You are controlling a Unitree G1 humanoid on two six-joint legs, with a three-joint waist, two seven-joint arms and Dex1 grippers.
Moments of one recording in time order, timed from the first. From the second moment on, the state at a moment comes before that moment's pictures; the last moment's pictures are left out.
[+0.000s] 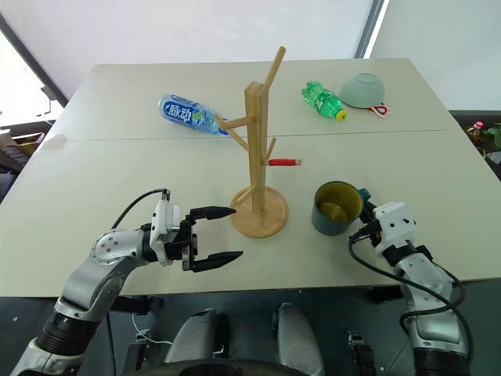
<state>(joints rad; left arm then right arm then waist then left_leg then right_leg) -0.11 0.51 -0.15 -0.29 -0.46 0.17 -1.03 0.18 -0.61 -0.22 -0.21 0.14 -0.11 0.57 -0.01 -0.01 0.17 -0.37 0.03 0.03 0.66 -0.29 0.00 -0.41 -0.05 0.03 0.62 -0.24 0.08</state>
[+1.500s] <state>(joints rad) -0.24 0.63 0.10 -0.37 -0.77 0.45 -1.01 -0.40 -0.86 0.02 -0.49 0.17 0.36 0.80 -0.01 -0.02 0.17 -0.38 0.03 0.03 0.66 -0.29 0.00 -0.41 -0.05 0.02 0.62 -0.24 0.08</state>
